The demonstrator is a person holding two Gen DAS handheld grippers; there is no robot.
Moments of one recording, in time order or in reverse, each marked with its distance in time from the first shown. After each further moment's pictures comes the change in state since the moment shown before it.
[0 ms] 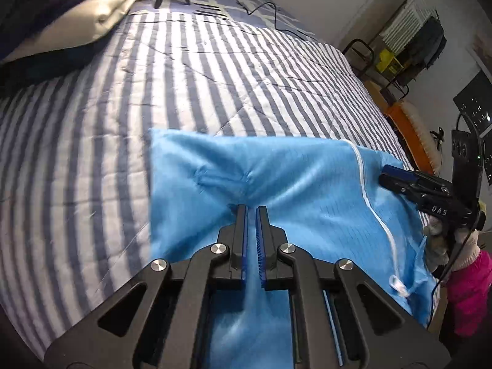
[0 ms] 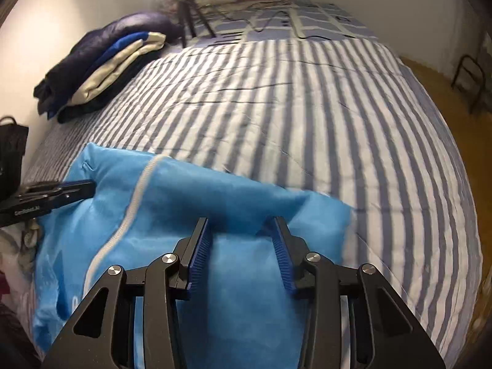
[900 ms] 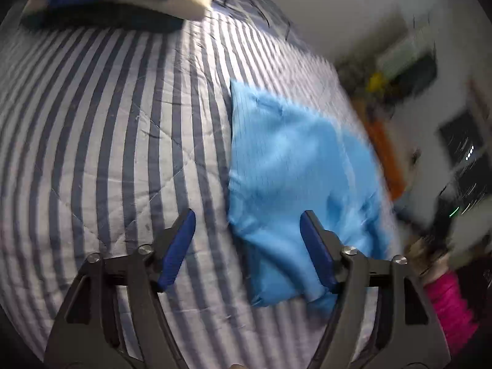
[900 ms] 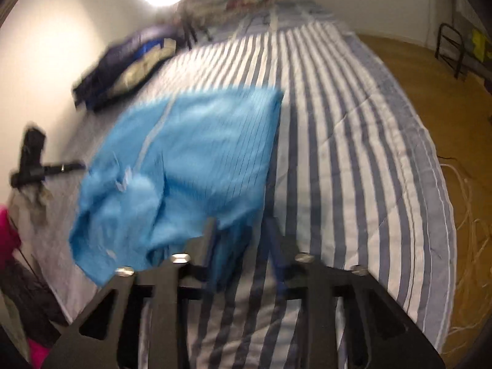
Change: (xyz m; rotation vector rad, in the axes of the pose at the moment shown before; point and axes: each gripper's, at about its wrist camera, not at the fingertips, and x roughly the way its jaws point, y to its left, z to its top) left arm -0.105 0.066 -0.082 -0.220 -0.017 -0.196; right arm -0.118 -0.024 -0.128 0.111 -0.053 0.091
